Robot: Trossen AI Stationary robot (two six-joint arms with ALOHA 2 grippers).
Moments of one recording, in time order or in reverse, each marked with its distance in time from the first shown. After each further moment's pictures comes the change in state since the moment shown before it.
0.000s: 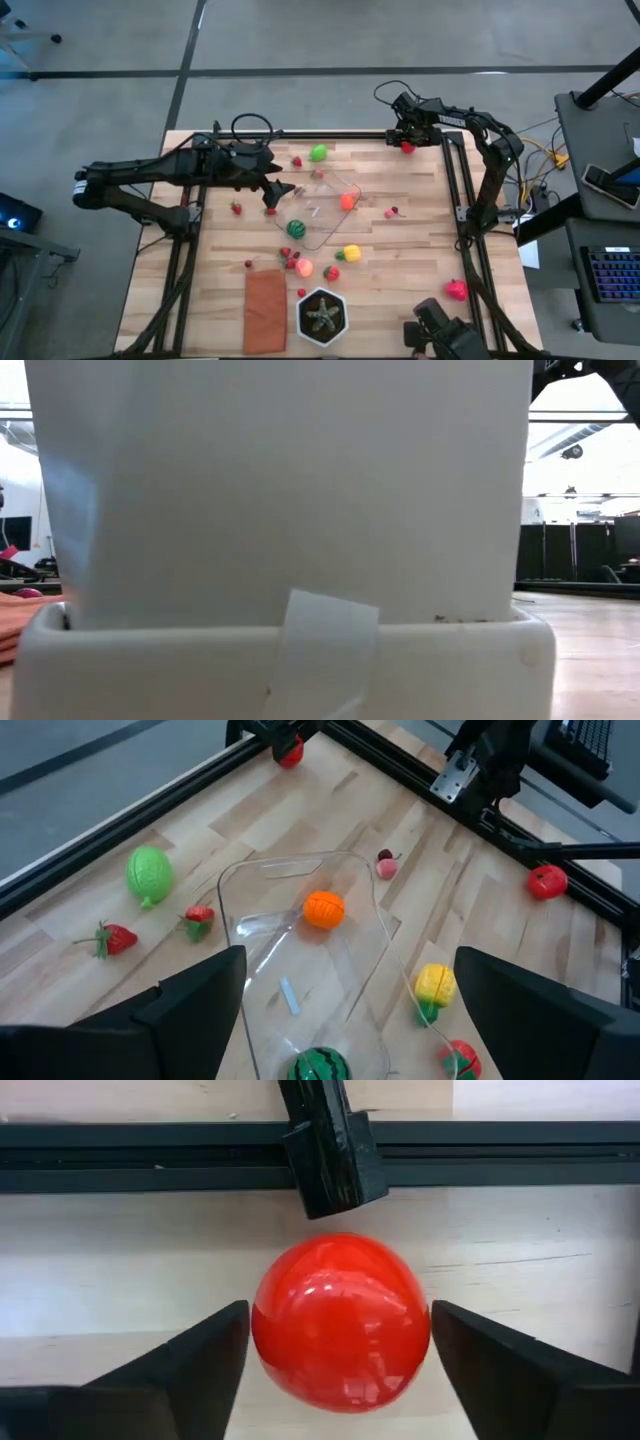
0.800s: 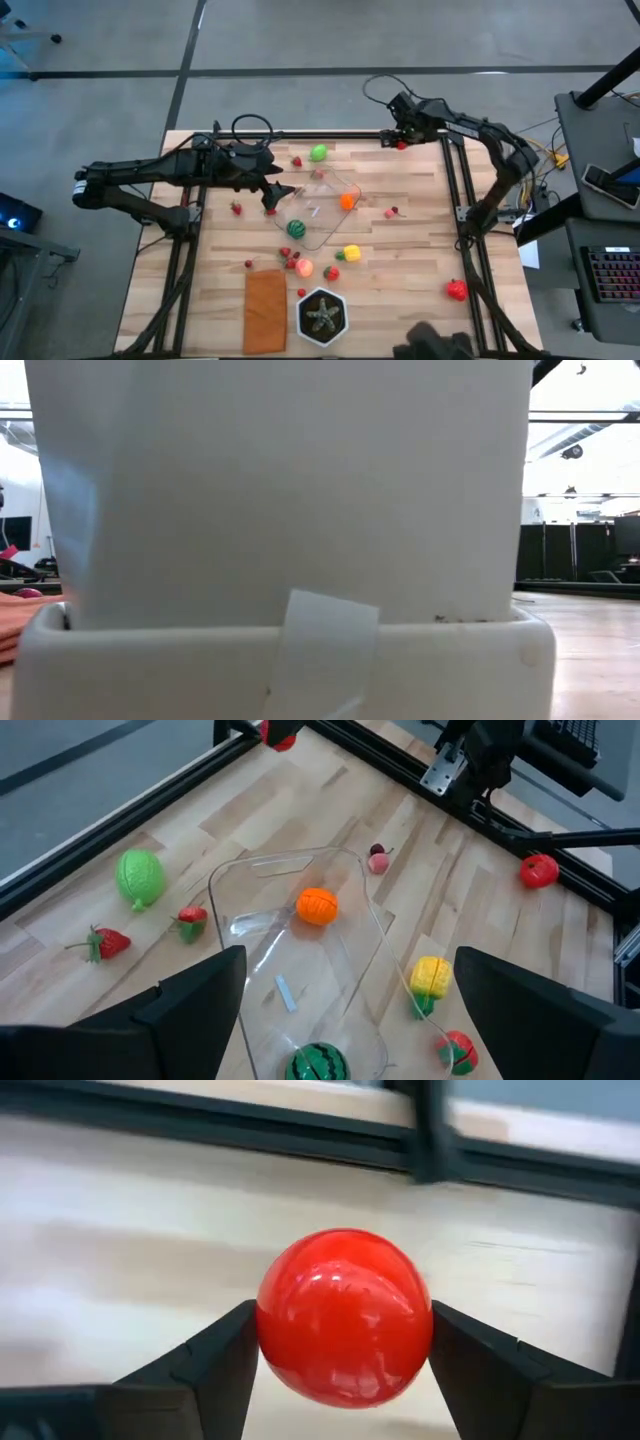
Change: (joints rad) left arm -0.006 -0.003 0.000 0.000 0.020 0.027; right arm 0.140 -0.184 -0.002 -0.044 -0.010 -0.044
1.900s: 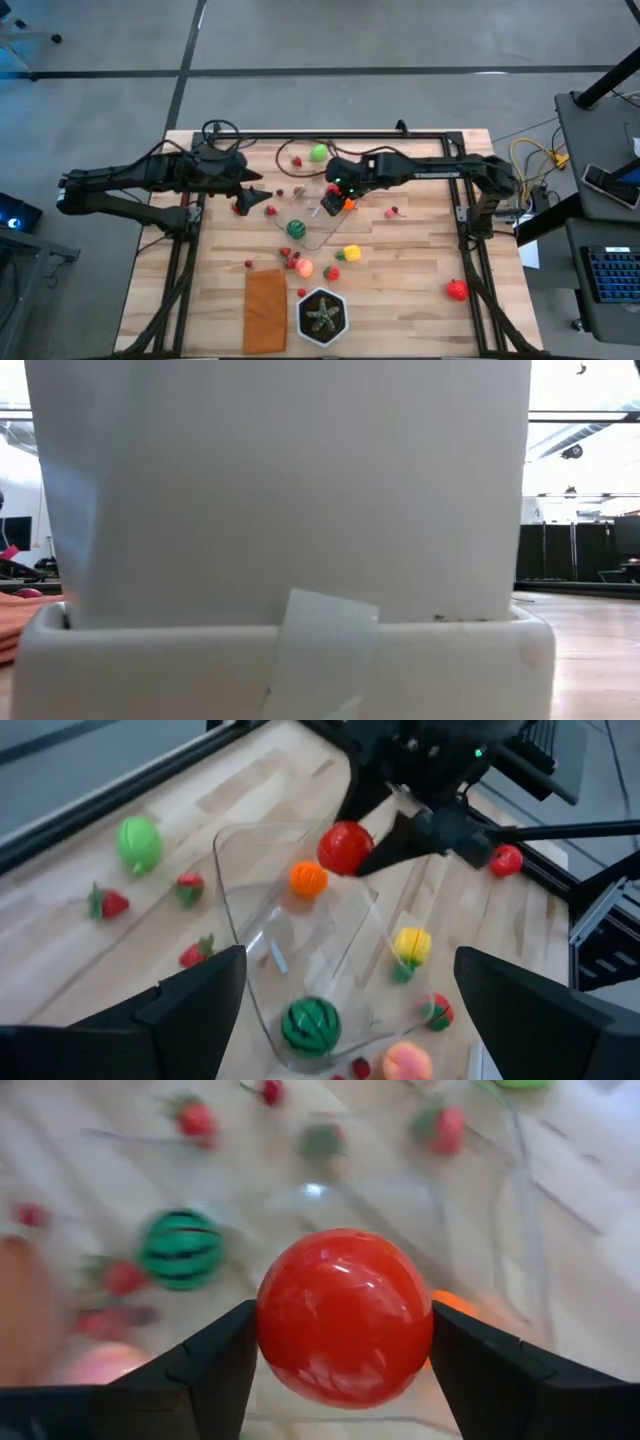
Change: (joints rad) left arm -0.017 -0.247 -0.171 -0.028 0.037 -0.055; right arm 0.739 0.111 0.324 0.000 -0.009 0.100
